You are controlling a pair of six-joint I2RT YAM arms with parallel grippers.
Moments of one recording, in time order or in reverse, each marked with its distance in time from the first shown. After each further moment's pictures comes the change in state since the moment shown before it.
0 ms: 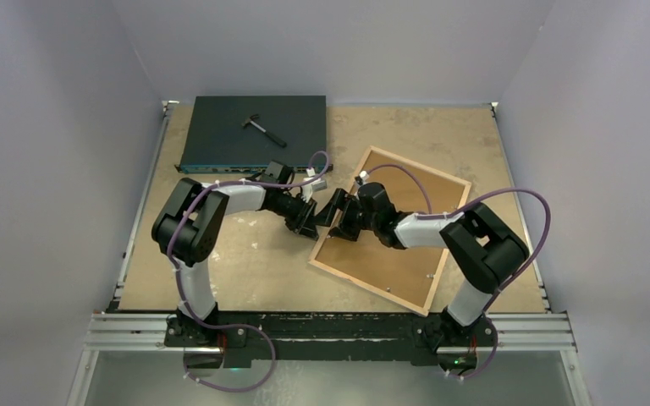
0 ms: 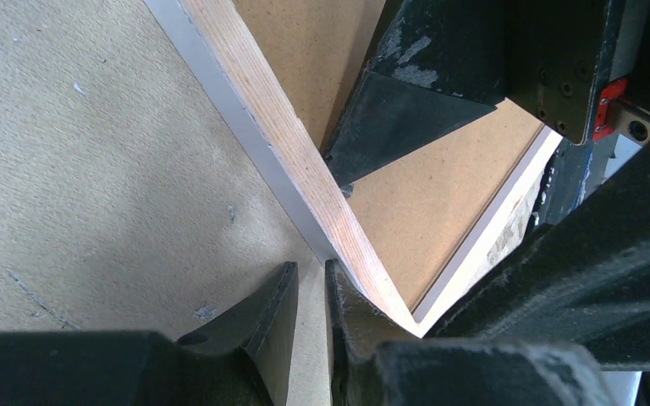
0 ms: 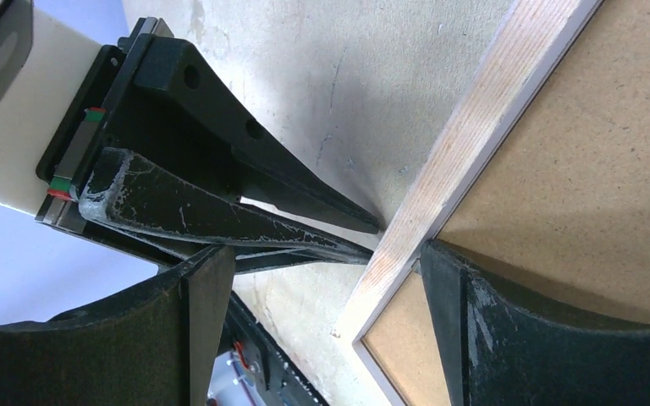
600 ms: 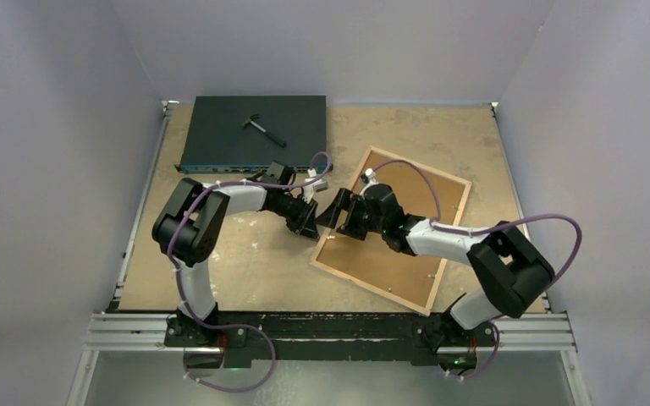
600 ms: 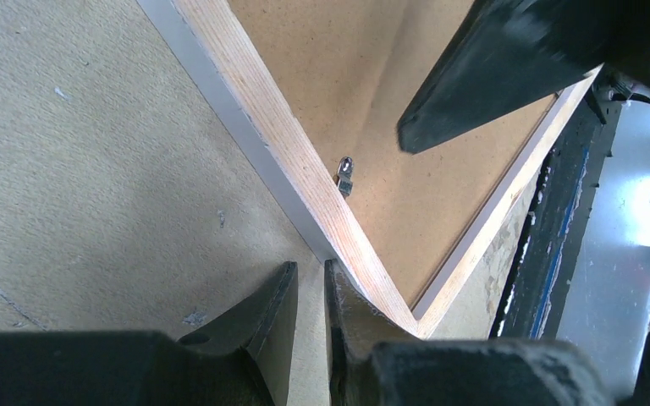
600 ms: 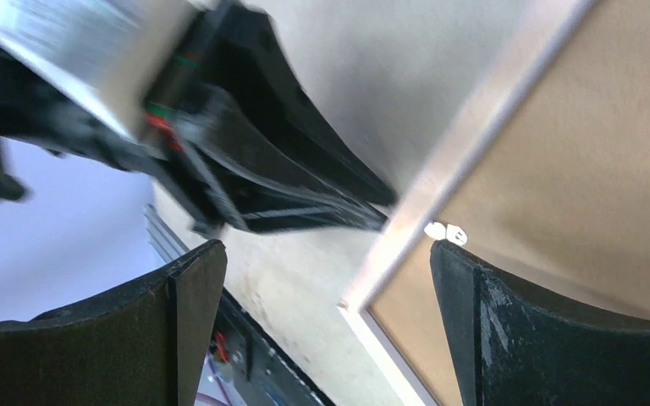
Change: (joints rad) left arm -0.007 0.000 0.000 0.000 0.002 -0.004; right arm 0.012 -0.205 -0.025 -0.111 0.083 -0.090
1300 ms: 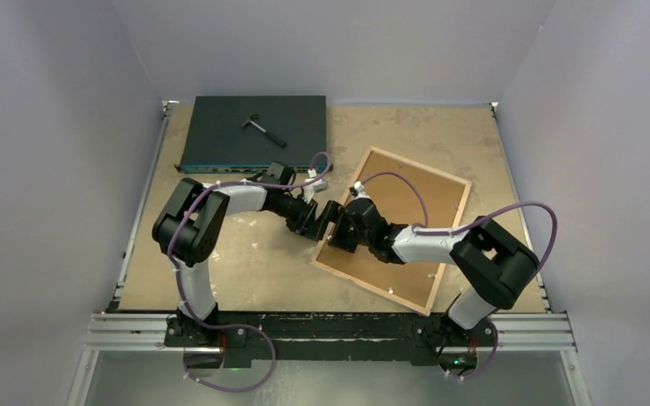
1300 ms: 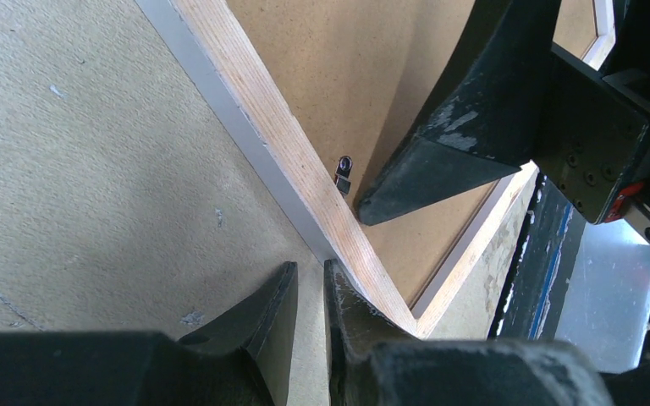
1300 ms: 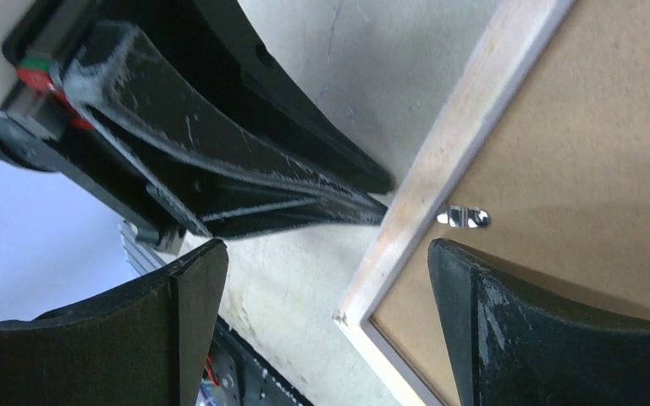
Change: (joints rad) left arm -0.002 0.000 0.000 -0.003 0.004 0.000; right arm 0.143 0.088 -0.030 0.023 0.161 0.102
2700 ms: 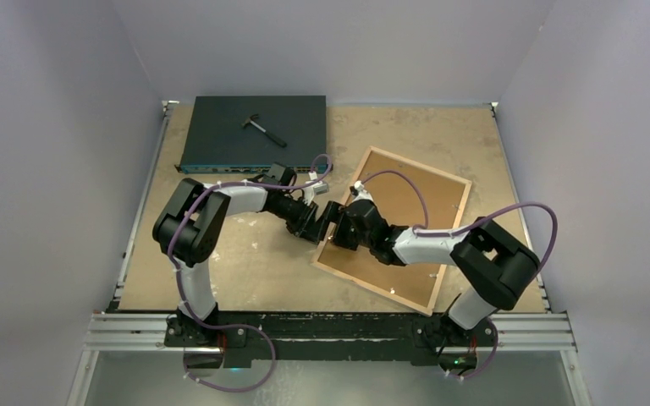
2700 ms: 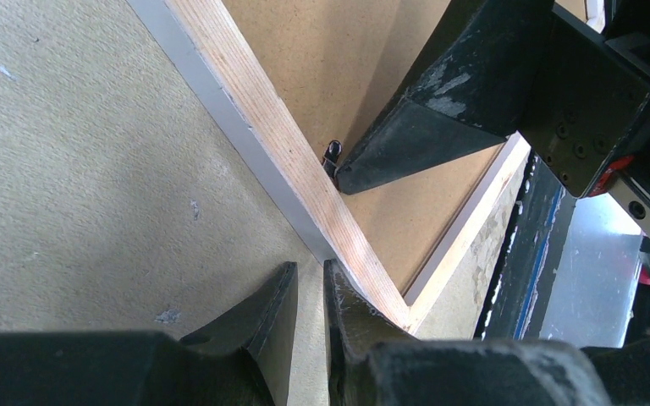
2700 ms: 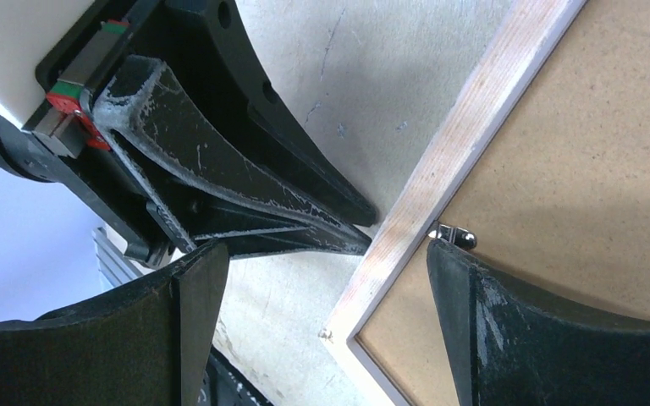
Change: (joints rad) left arm -0.006 0.000 -0.004 -0.026 0.018 0.004; right arm 0.004 0.001 -0.008 0.033 0.052 -0.068
